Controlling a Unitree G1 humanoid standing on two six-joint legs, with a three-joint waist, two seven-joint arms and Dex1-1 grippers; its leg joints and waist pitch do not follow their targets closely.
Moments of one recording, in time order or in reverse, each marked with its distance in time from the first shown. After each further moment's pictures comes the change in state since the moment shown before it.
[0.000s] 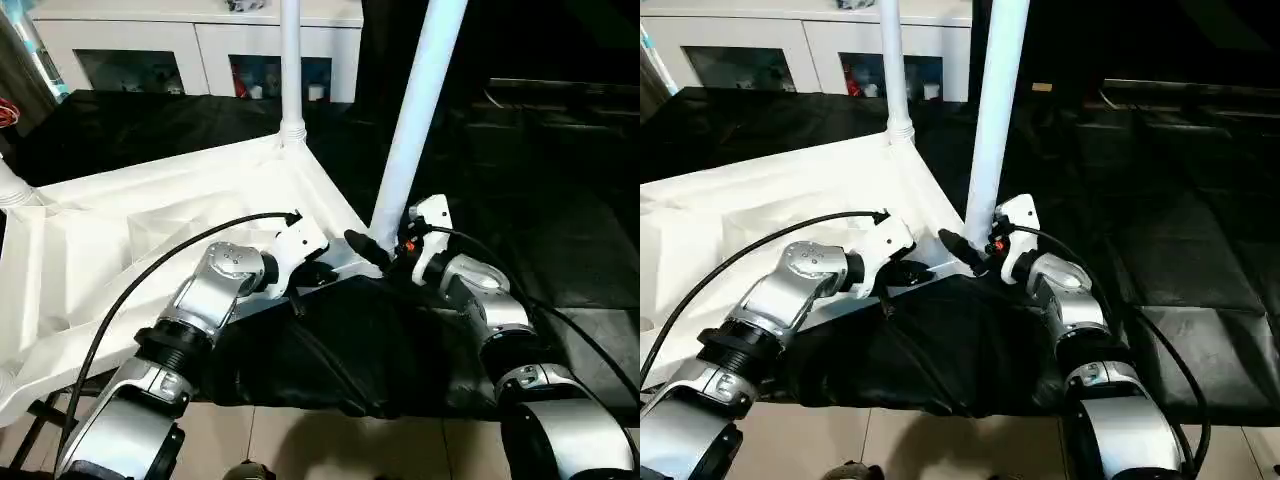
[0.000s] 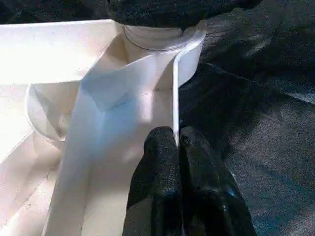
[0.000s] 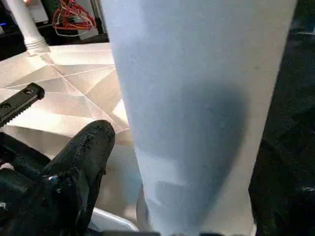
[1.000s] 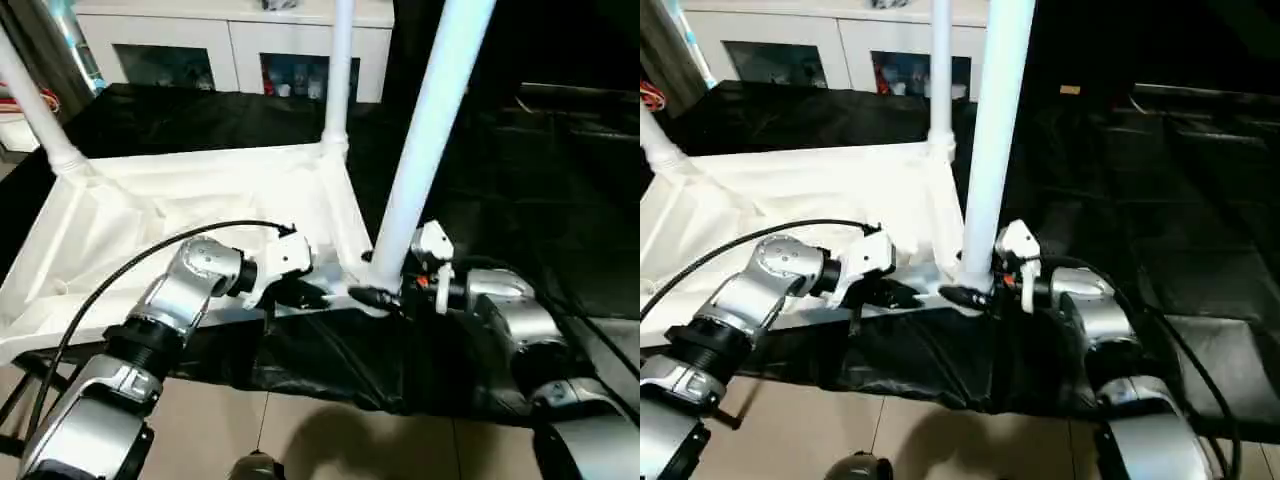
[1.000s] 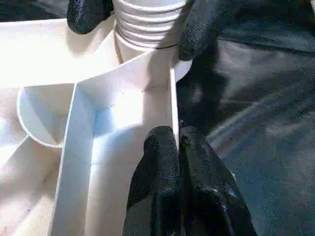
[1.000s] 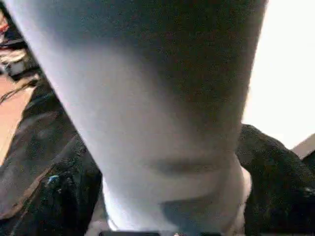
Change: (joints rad) left arm 0.004 0.130 -0.067 0.006 -0.038 -0.189 -0.357; right arm 0.103 -0.149 0.125 -0.141 -0.026 0.043 0.416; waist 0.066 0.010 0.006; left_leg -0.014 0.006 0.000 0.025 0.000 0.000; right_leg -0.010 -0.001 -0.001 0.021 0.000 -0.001
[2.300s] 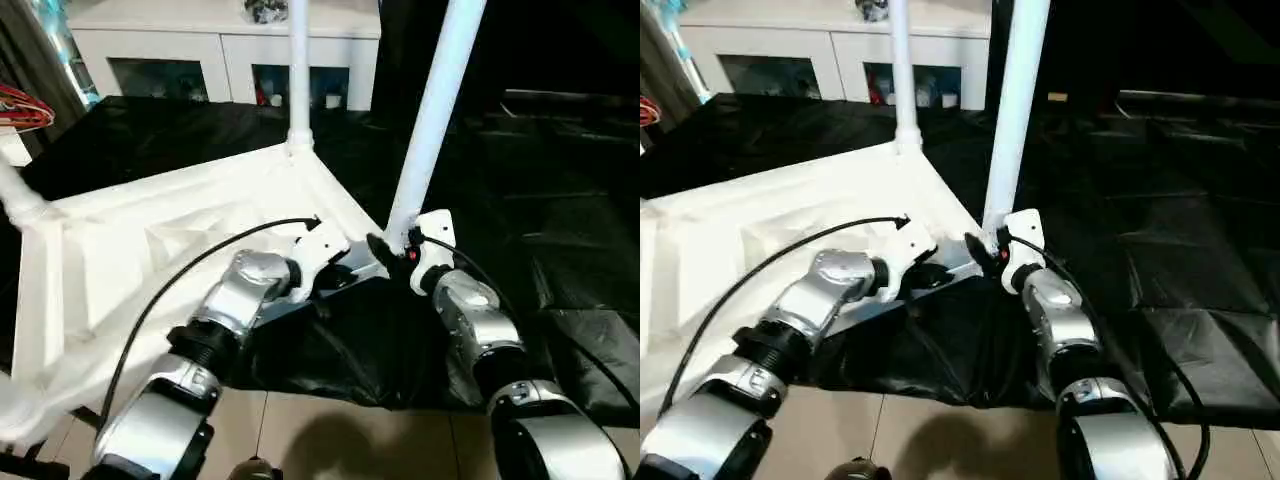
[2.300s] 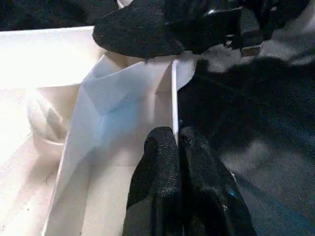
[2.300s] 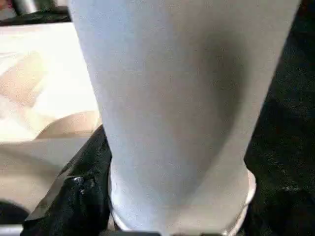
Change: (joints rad) left arm -0.032 -0.260 0.072 0.121 0.058 0.137 0.468; right arm -0.047 0.210 -0.139 0.155 -0.052 -0.083 -0.833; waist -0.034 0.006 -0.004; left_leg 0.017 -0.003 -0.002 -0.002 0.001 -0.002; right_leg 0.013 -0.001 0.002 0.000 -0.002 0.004
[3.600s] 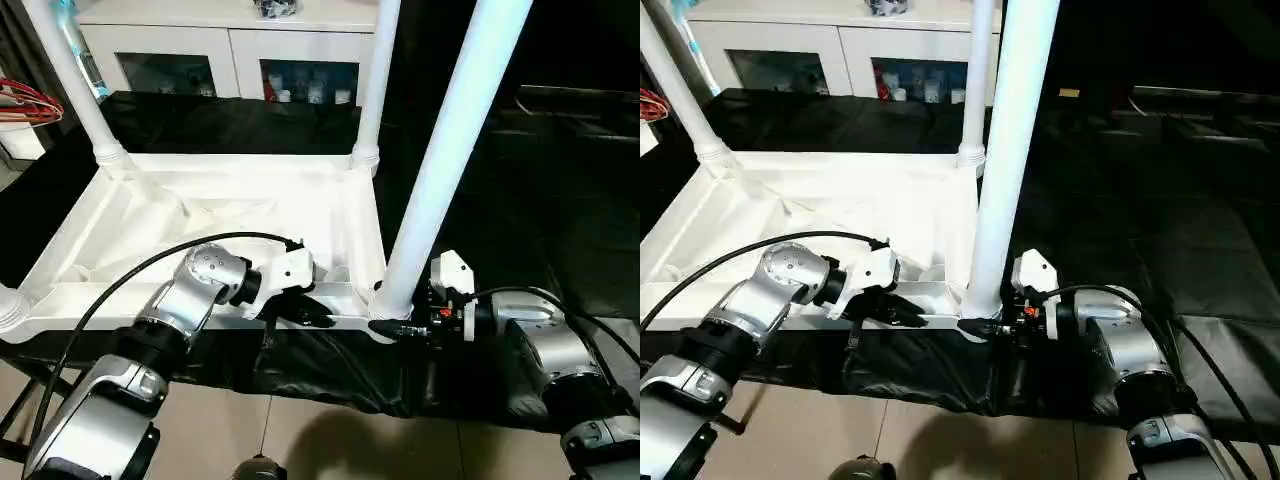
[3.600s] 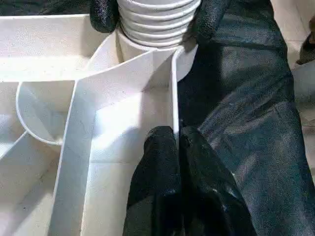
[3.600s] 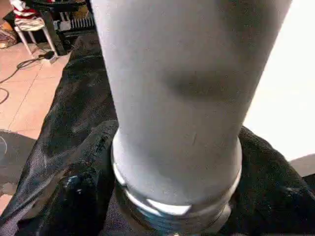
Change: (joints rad) left arm 0.019 0.243 -0.083 -0.018 -0.057 -0.257 -0.541; right arm 0.188 -0.302 0.194 -0.345 0.062 0.056 0.890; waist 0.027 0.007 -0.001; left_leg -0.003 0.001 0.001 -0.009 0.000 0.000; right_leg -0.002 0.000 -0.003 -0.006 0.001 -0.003
